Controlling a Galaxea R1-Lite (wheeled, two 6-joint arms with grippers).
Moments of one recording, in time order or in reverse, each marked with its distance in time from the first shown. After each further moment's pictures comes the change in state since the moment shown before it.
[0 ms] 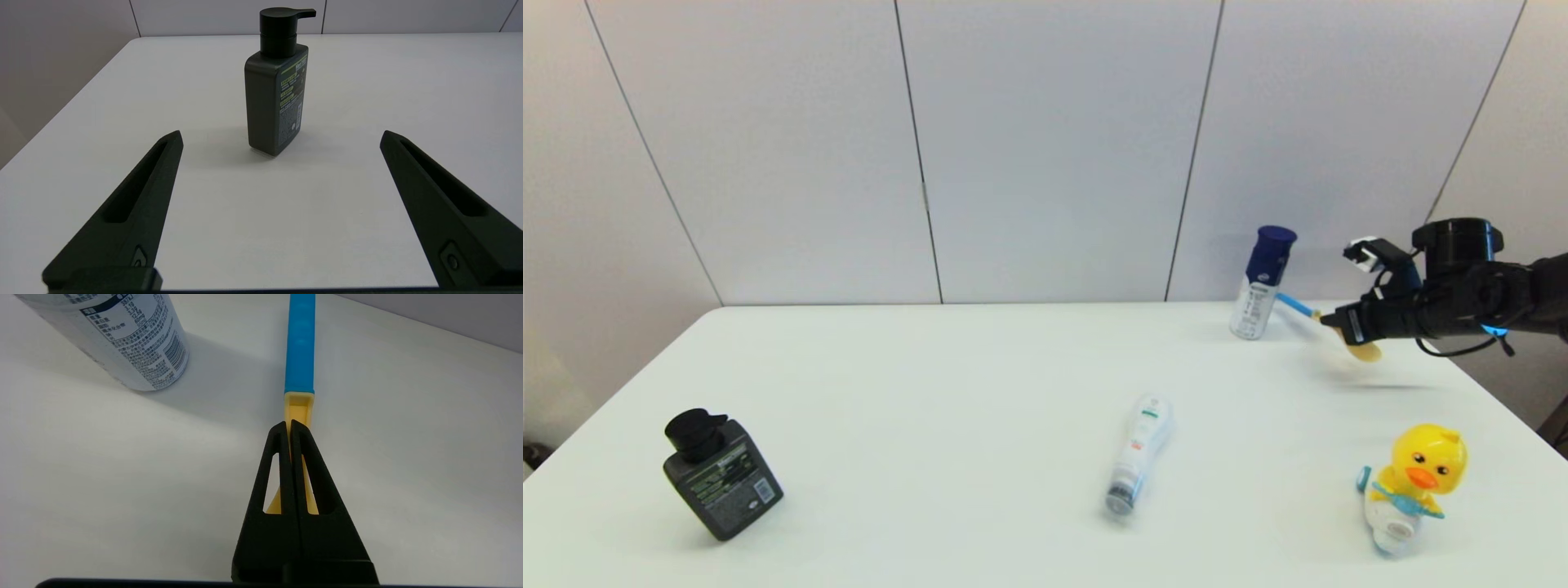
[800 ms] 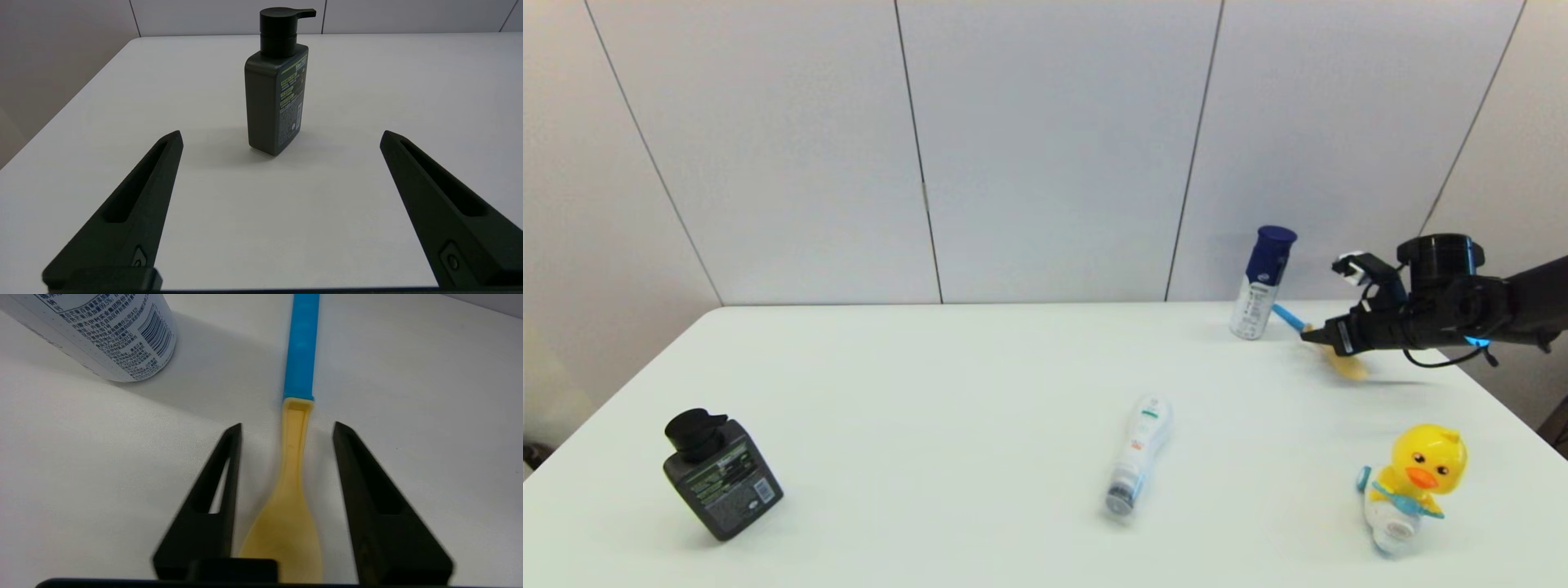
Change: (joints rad) left arm 0.000 0.000 0.000 0.001 0.000 0.000; right arm 0.005 0.059 -0.007 -0.019 0.000 0.000
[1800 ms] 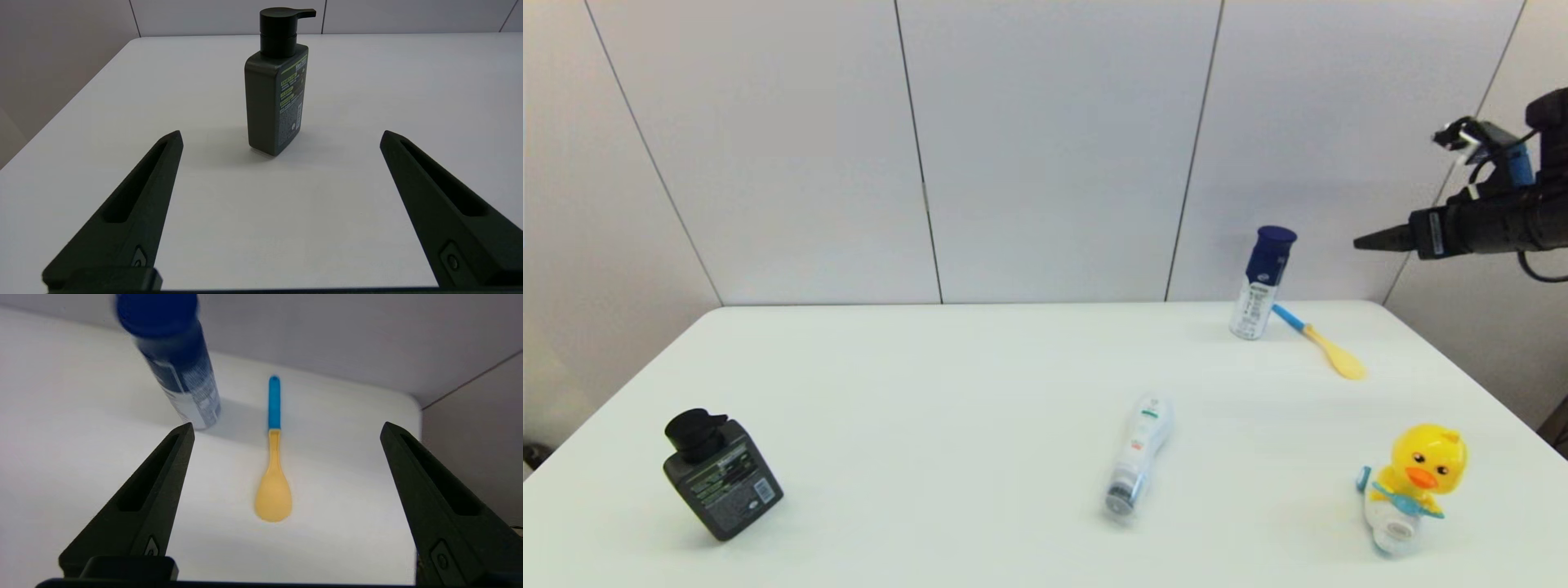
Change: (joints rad) left arm 0.000 0.000 0.000 0.000 0.000 0.000; right arm 0.001 -0.372 -0.153 0.344 -0.045 0.106
